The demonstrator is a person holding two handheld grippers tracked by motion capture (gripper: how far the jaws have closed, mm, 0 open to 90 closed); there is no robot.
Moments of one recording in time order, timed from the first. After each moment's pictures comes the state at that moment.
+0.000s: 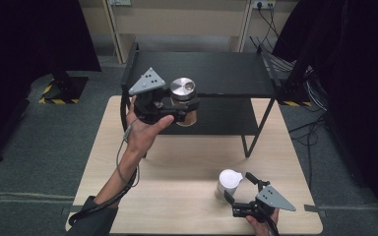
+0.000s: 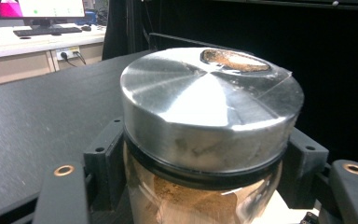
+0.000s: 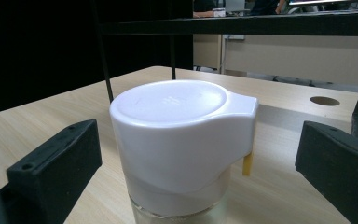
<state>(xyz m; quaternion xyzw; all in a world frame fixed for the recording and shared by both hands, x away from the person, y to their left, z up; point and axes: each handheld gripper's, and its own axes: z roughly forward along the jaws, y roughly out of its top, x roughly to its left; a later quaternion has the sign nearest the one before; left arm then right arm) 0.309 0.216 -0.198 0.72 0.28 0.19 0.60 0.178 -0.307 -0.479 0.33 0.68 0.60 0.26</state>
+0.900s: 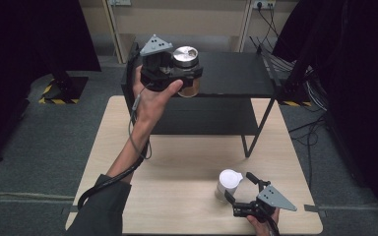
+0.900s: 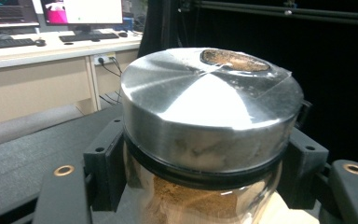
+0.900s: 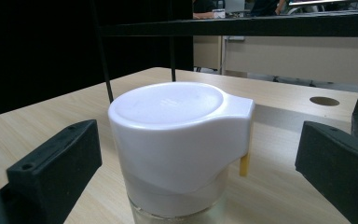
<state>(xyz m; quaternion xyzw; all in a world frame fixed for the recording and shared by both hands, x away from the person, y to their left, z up) 0.340 0.189 -0.162 0.69 0.34 0.24 0.59 0.178 -0.309 -0.479 0.33 0.67 0.60 0.26</state>
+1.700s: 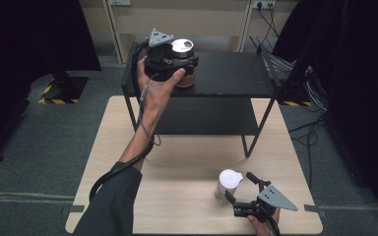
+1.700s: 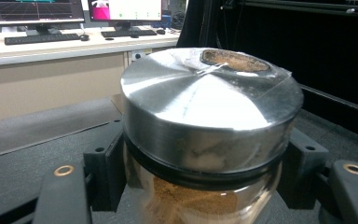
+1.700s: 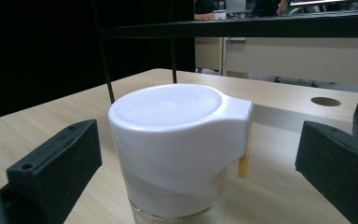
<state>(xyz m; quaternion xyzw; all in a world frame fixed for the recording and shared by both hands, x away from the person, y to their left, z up) 0.361 0.168 -0.166 0.67 0.39 0.28 0.56 0.179 -0.311 -0.479 0.33 0.67 0.61 0.26</state>
